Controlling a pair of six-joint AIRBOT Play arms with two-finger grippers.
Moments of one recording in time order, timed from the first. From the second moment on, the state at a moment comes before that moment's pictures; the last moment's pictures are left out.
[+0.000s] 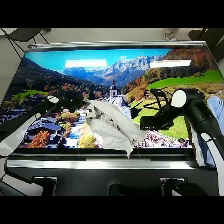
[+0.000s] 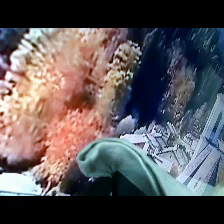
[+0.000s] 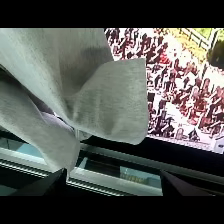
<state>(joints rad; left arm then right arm) -0.10 -1.75 1.19 0.64 -0.58 -1.55 0.23 -1.17 1.14 -1.32 1.48 1.67</state>
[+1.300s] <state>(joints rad) 0.06 -1.09 1.52 0.62 -0.56 -1.24 0.23 -0.95 1.60 -1.47 0.57 1.54</state>
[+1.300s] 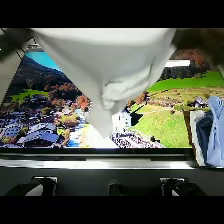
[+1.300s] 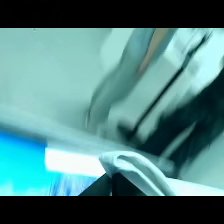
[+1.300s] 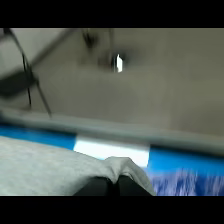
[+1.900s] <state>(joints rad) 0.10 -0.75 1.67 0.62 -0.36 -1.23 0.23 -0.93 1.92 -1.53 0.49 1.55</state>
